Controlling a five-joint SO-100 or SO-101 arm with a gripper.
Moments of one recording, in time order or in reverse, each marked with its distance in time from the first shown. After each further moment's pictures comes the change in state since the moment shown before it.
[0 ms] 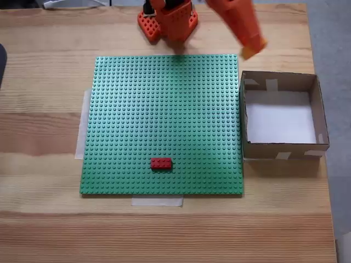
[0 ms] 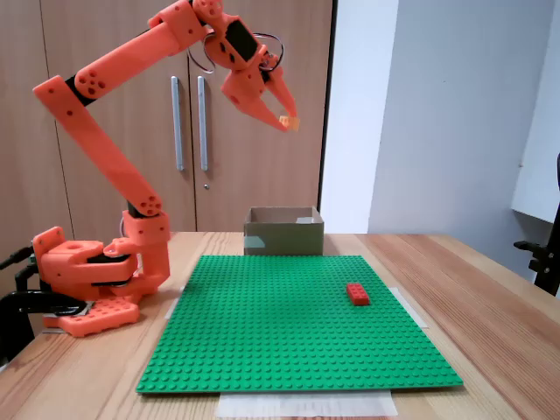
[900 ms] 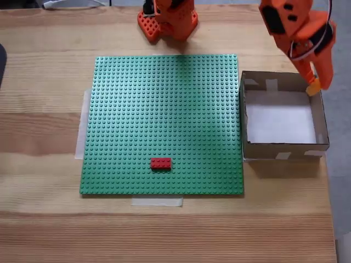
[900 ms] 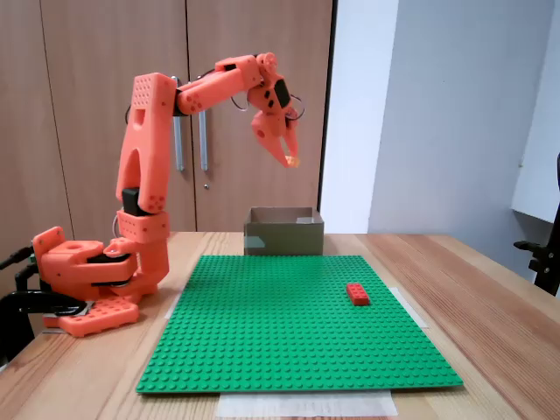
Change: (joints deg) arm -12.7 -47.2 -37.4 9.5 -0.2
